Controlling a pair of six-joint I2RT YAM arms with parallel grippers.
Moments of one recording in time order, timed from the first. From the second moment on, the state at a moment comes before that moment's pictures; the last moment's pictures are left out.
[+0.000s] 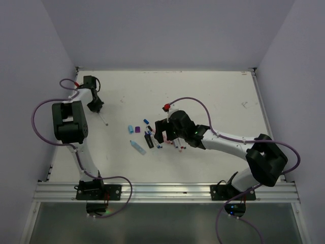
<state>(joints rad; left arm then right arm) 0.13 2.06 1.46 -0.53 -0.23 -0.51 0.86 1.50 0.88 -0.02 0.03 0.41</state>
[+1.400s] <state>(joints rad) -0.38 1.07 0.79 -0.17 -0.07 -0.81 0.90 1.70 1.10 0.26 -0.18 0.49</state>
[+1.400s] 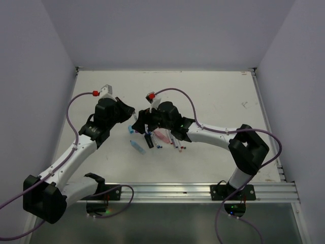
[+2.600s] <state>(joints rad) -0.41 1.12 0.77 -0.09 0.03 -0.72 0.90 1.67 1.05 0.26 -0.17 0.44</state>
